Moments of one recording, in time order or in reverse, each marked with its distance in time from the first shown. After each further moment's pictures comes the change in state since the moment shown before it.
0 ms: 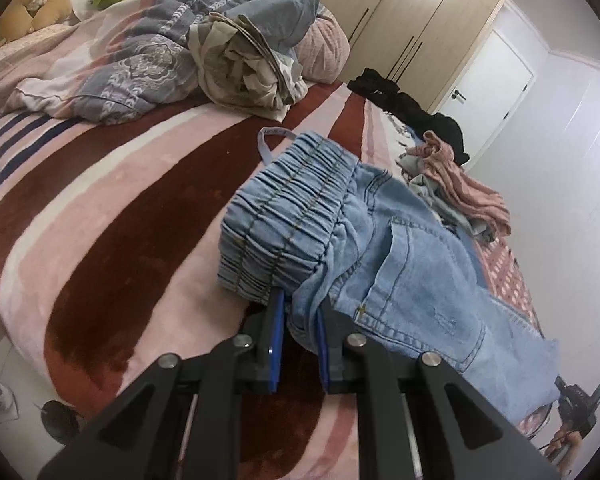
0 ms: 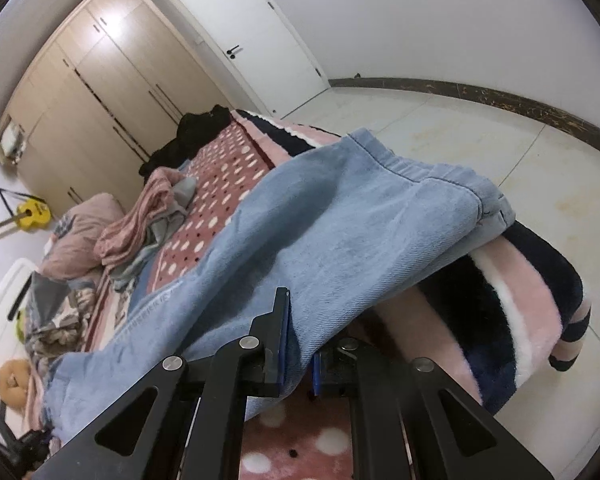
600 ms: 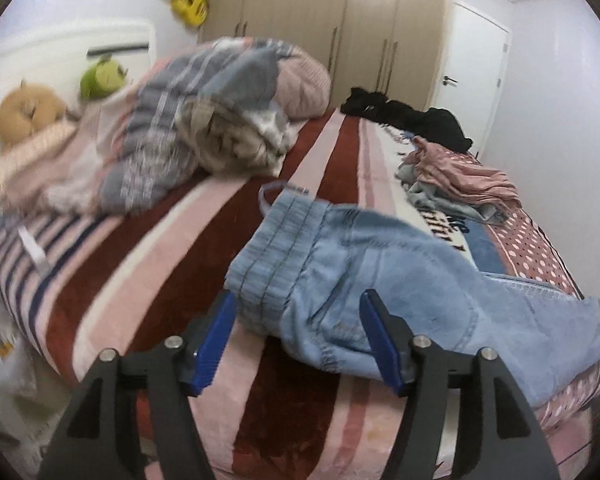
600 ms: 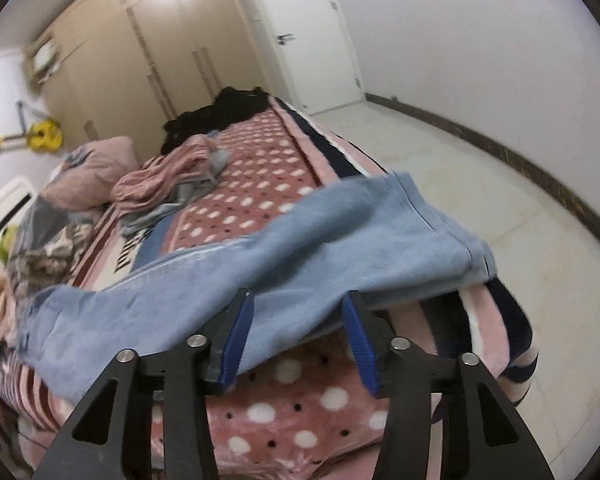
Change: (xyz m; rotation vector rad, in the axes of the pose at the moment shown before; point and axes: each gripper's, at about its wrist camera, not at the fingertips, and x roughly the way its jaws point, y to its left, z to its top) left arm -0.054 -0.056 0.004 0.265 -0.145 0.157; right arm -0.053 0.048 -0.001 -0.304 0.013 -0.019
